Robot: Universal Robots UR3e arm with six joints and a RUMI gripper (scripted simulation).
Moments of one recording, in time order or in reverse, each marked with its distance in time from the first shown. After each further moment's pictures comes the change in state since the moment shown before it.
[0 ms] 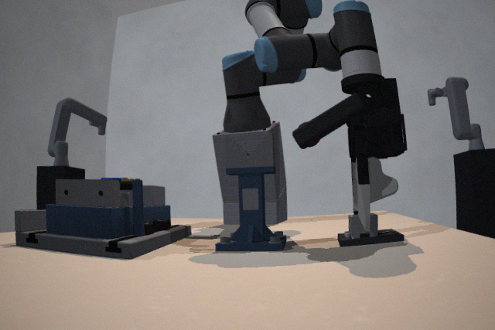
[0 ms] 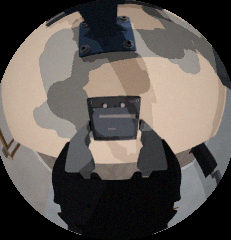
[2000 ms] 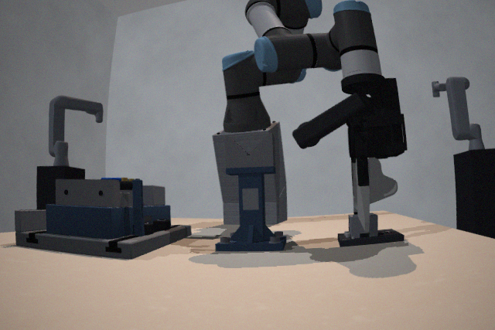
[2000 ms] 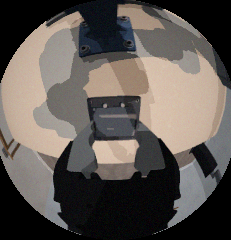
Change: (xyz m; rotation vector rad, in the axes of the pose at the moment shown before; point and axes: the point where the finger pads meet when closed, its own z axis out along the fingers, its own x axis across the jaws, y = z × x) arm 0.000 0.000 0.000 0.000 0.000 0.000
